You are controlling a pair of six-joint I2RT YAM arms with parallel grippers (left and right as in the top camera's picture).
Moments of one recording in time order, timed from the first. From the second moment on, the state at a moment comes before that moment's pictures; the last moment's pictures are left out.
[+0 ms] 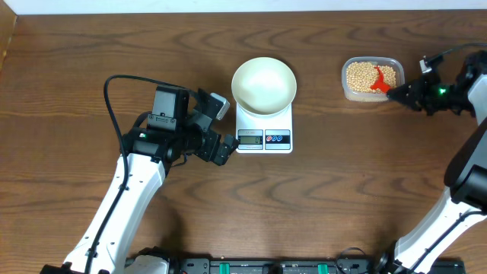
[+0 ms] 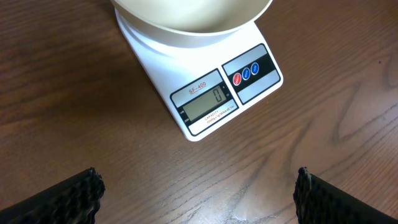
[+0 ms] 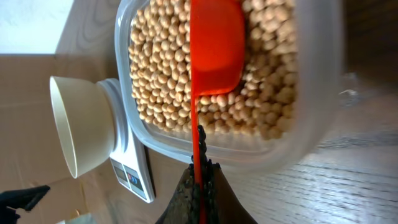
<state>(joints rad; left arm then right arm) -0.22 1.32 0.99 -0.71 0.41 0.22 -0.44 2.14 1.60 -0.93 -0.88 -0.10</state>
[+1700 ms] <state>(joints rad) -0.22 1.32 0.99 -0.71 0.41 0.22 -0.58 2.15 1.60 -1.02 -1.16 -0.13</state>
